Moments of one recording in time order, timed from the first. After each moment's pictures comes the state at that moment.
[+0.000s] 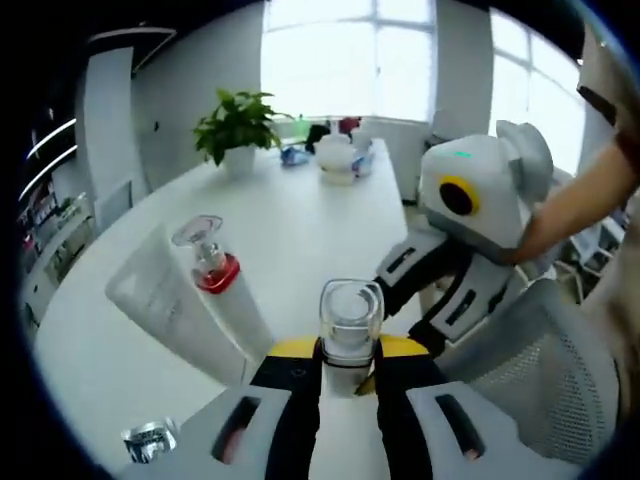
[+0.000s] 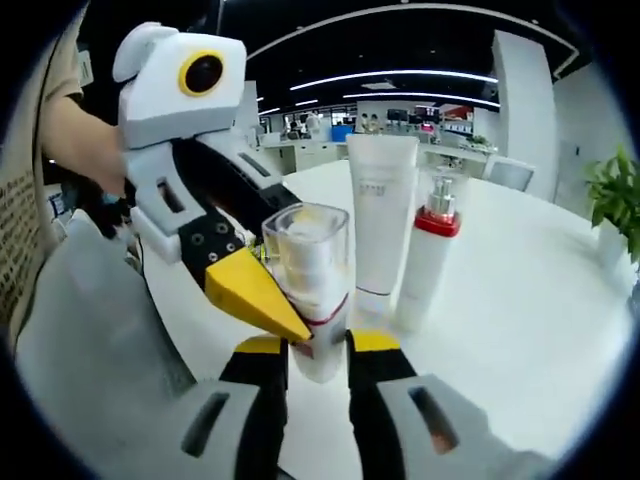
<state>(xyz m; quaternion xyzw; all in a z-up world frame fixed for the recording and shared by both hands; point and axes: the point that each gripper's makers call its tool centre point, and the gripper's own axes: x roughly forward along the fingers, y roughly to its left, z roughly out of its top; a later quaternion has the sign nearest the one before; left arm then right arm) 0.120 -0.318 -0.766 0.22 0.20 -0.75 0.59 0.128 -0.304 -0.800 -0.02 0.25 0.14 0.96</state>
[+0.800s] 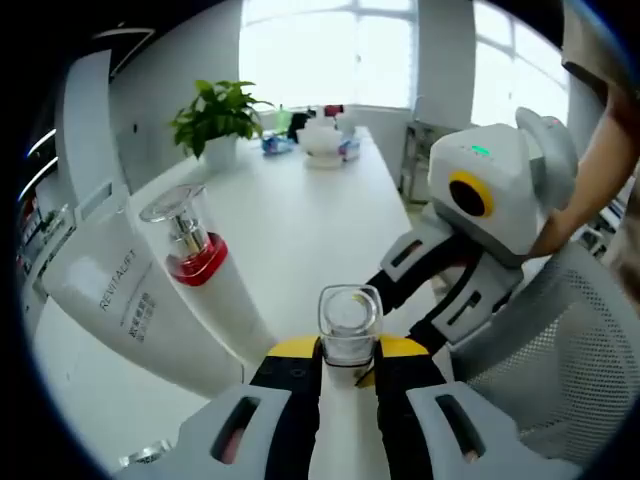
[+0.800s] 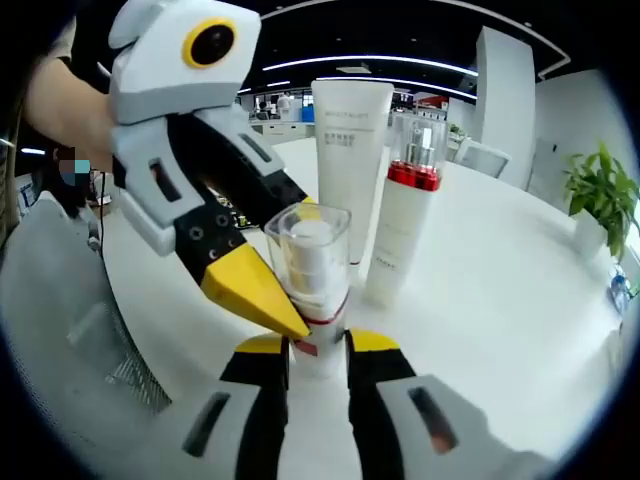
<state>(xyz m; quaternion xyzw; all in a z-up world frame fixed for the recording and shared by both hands) 0.132 -0.337 -0.796 0.25 0.19 -0.77 0.55 0.139 -0.329 -0.834 -0.05 0.29 0.07 0.95</state>
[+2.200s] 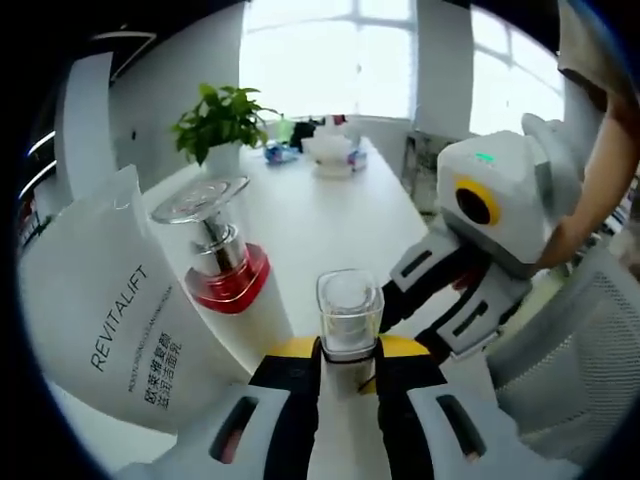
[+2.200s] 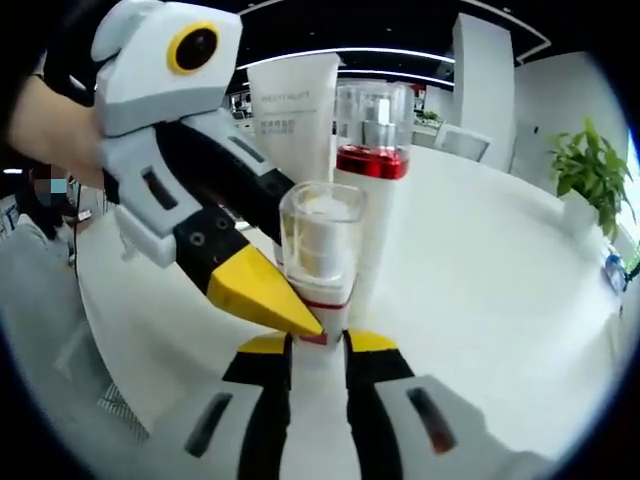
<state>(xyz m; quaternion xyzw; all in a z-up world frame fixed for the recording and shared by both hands) 0.155 -0.367 -0.802 0.23 0.18 -0.79 0.54 0.161 -0.356 -0.843 -0.02 0.30 0.02 0.95</state>
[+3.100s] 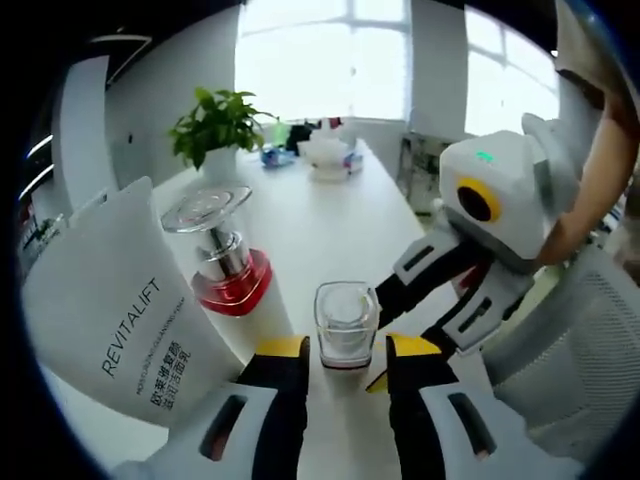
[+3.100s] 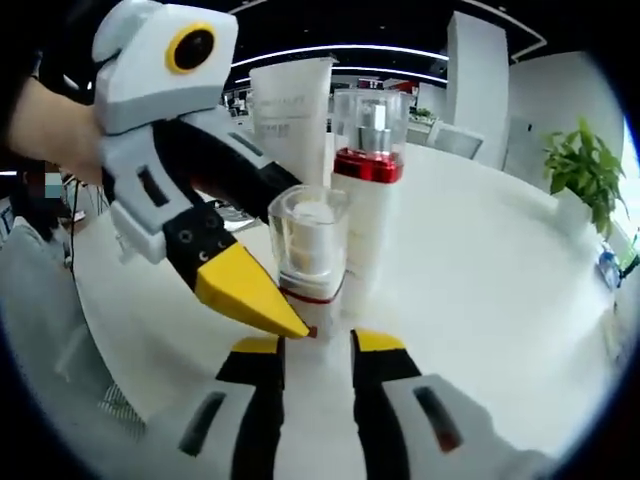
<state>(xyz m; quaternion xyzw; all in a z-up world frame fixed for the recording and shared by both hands) 0.157 -0.362 -0.795 0.23 0.17 -0.79 0.54 0.157 -0.357 -0.836 -0.03 0.30 0.01 0.95</state>
